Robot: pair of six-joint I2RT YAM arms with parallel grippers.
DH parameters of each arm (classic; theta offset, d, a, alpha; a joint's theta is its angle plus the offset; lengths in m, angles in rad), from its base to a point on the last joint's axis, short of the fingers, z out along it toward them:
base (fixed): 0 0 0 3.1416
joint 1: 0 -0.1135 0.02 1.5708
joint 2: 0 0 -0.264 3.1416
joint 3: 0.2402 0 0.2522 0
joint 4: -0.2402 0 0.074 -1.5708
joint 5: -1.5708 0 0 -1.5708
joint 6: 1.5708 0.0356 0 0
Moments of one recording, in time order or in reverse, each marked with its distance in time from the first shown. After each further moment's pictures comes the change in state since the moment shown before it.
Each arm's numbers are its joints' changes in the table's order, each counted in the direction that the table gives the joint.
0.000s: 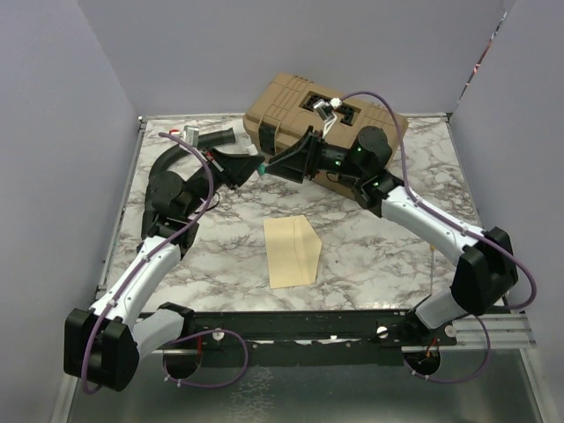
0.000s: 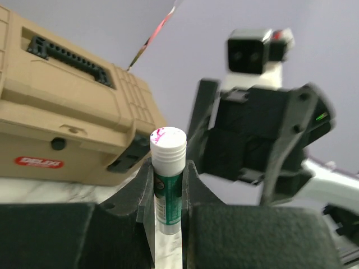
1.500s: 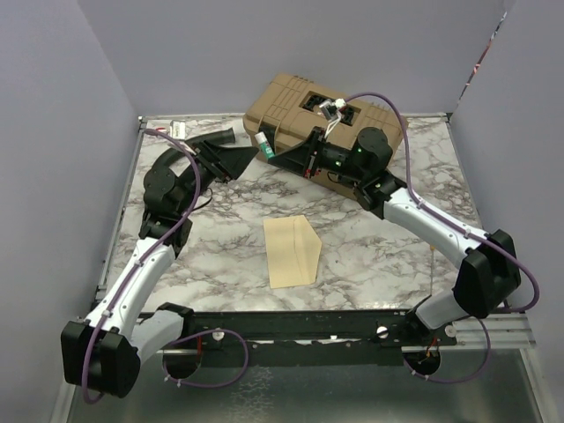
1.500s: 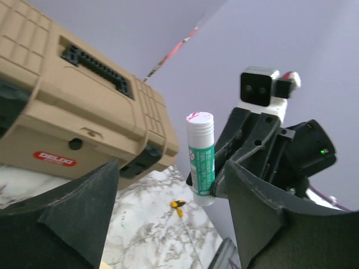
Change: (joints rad) left arm -0.050 -0.052 0.055 -0.201 0.075 0.014; right arm 0.000 -0.064 -0.015 -0.153 -0.164 -0.145
